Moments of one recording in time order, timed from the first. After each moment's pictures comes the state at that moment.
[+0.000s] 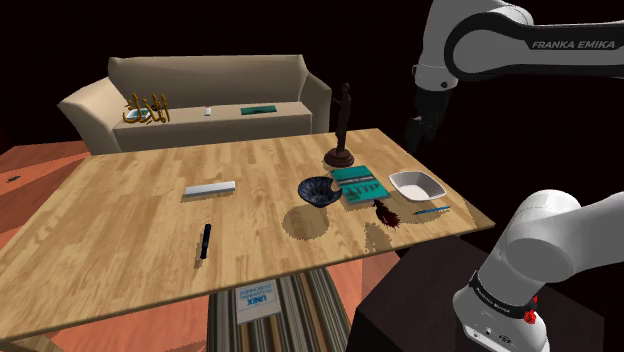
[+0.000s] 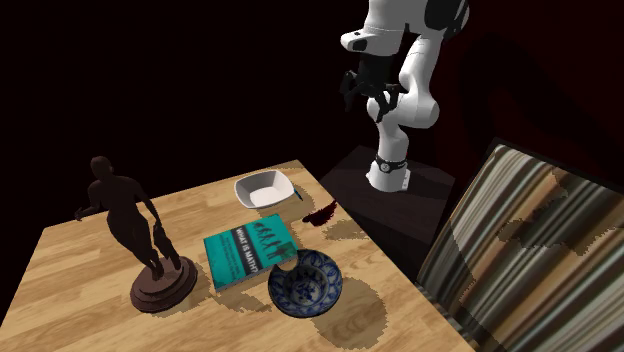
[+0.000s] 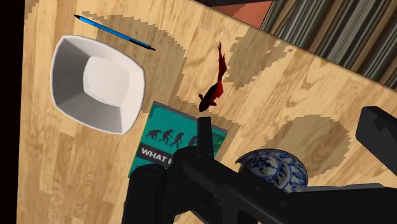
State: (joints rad) arm 0.02 -0.79 0.02 -2.43 -0.11 1.62 0.06
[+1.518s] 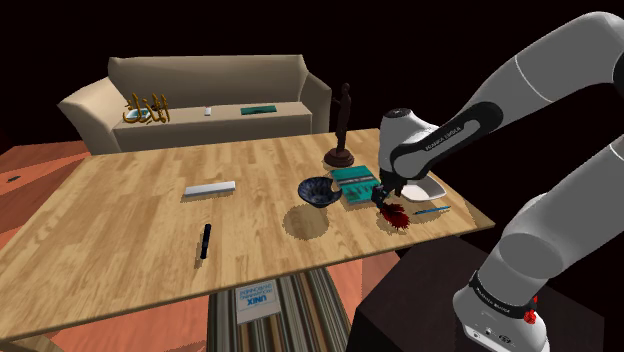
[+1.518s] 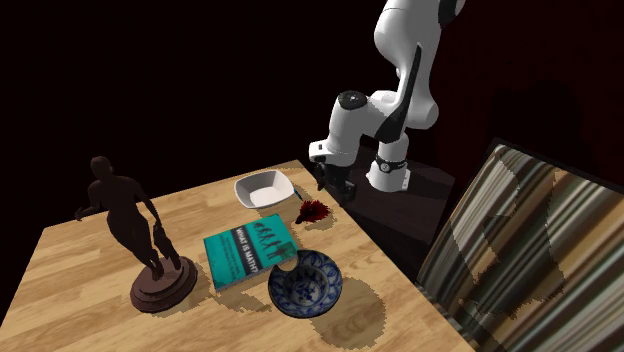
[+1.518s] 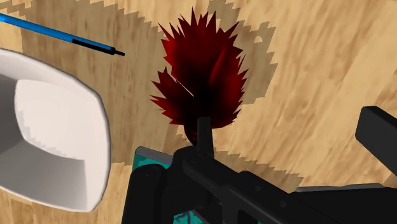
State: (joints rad) arm -0.10 -0.26 -0.01 -2.74 -0.25 2.43 0.24
